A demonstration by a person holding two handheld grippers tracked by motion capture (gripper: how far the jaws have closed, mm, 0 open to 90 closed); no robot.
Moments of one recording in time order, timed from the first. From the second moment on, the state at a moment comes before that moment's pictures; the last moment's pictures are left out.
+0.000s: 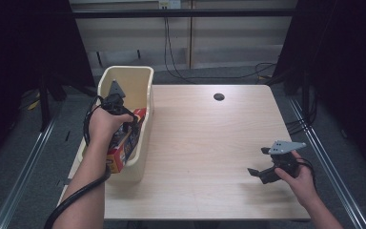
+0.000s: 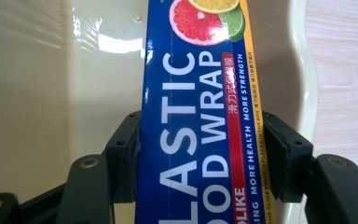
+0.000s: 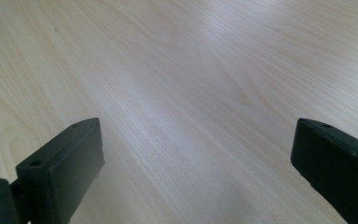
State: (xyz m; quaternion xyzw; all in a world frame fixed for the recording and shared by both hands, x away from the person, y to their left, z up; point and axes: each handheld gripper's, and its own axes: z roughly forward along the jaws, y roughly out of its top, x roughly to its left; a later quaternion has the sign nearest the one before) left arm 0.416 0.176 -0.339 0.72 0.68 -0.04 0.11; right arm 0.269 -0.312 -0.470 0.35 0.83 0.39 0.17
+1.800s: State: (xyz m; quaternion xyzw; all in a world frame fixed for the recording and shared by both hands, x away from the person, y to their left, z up) left arm 0.417 0.136 -0.284 0.74 0.64 -0.03 0.21; right arm 0.268 -0.314 -0.468 0.35 0.83 0.39 0.17
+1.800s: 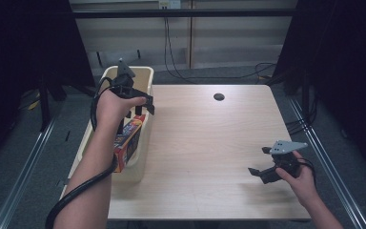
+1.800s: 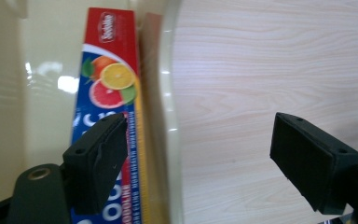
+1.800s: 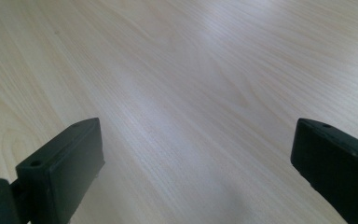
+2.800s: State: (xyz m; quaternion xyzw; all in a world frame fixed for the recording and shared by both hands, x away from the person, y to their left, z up) left arm 0.410 0.061 -0.297 0.79 0.56 -0.05 0.26; right arm 0.267 -0.313 -0.468 0.35 0.83 0.39 0.17
